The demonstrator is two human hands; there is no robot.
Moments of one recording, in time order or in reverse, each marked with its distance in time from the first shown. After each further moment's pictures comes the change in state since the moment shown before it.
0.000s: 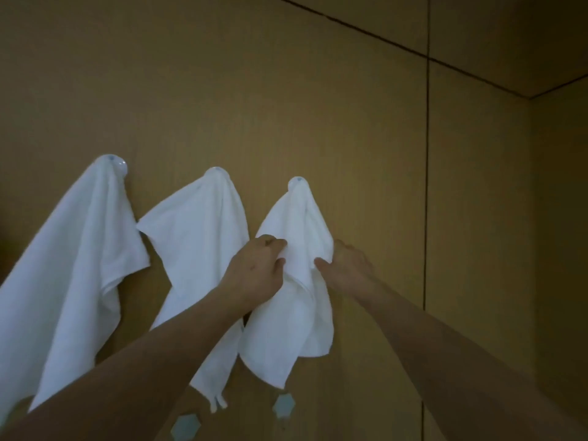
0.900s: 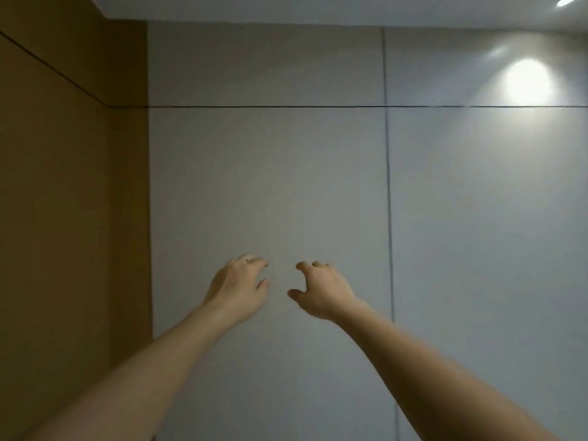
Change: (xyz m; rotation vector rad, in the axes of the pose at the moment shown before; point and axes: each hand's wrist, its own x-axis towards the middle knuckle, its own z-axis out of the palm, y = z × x) left_hand -0.201 0.520 -0.179 -0.998 -0.241 0.631; right_hand -0.587 0.006 -0.384 -0.866 0.249 0.875
